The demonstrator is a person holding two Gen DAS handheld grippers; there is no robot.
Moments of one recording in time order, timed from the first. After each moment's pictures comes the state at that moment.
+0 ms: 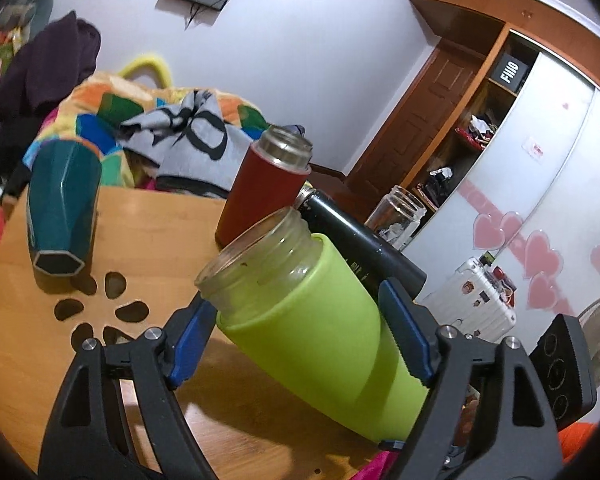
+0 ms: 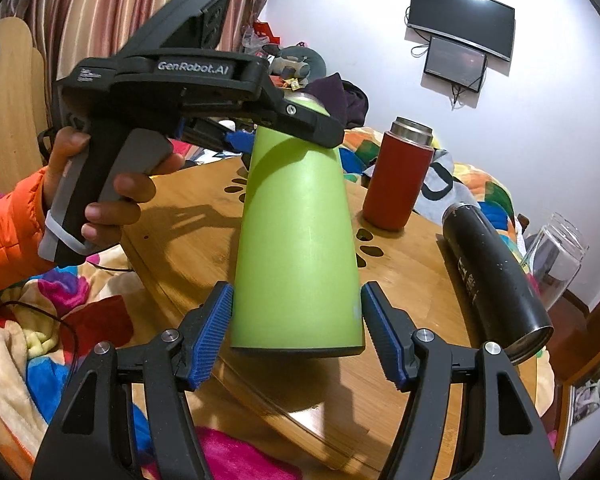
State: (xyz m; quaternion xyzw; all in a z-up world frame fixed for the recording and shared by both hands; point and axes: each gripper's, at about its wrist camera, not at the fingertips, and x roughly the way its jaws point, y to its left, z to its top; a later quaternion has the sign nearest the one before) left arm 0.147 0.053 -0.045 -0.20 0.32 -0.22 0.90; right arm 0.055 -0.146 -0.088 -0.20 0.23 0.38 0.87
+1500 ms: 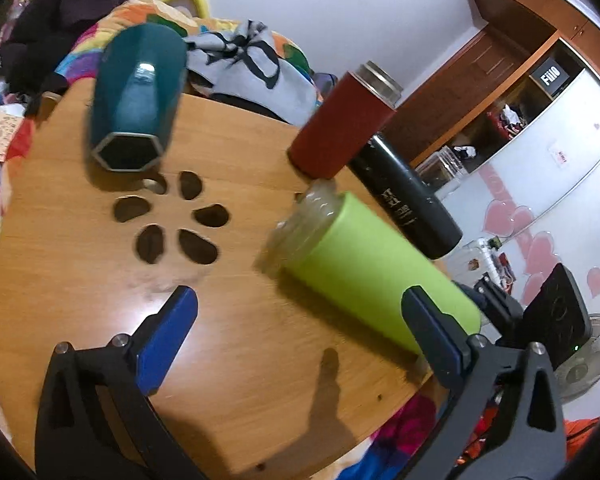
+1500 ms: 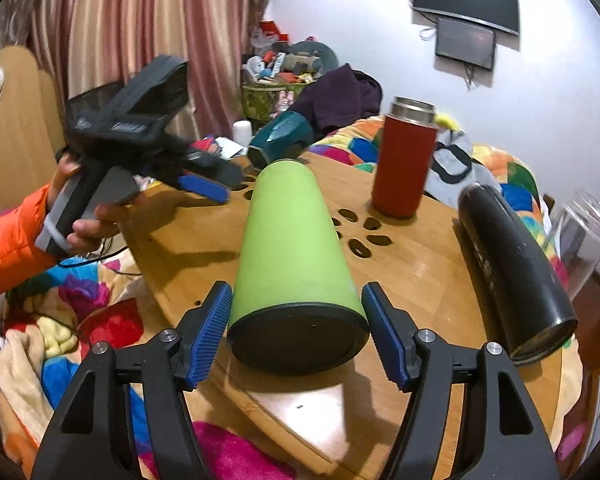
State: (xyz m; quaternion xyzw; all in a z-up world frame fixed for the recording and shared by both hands) left arm 0.130 0.107 -0.085 -0.23 0.43 -0.19 0.85; right arm 0.080 -0.162 -0.095 -0.15 0.26 0.42 0.86
